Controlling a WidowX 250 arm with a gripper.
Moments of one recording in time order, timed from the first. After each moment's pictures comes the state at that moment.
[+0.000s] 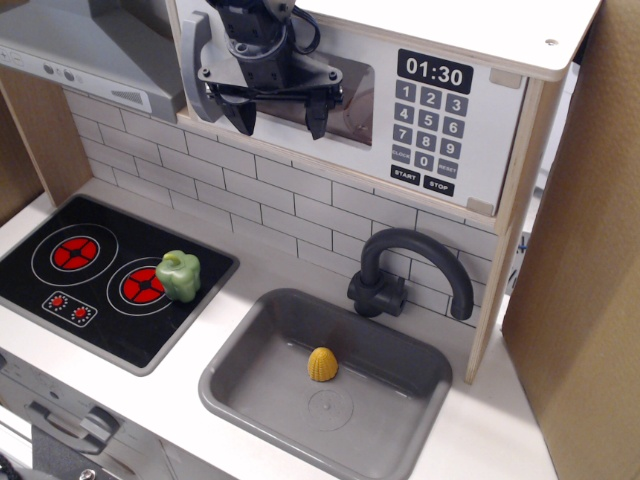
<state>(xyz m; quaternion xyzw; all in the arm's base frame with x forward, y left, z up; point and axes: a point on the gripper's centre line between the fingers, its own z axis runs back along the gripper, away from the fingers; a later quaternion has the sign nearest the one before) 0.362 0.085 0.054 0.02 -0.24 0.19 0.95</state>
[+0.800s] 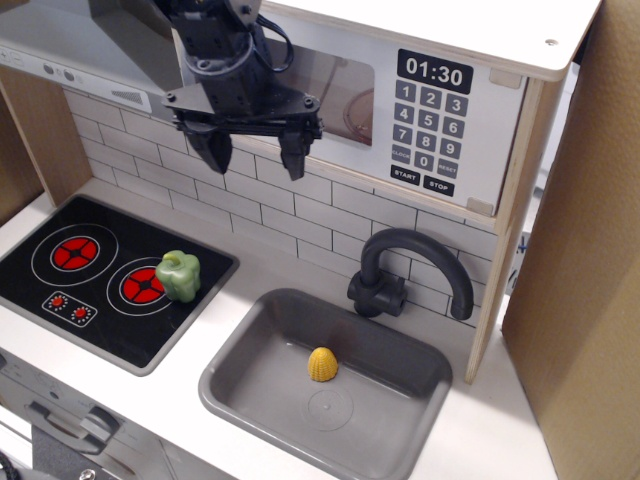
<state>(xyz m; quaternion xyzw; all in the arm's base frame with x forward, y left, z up) 0.300 0.066 0.067 -0.01 -0.17 0.16 0.97</state>
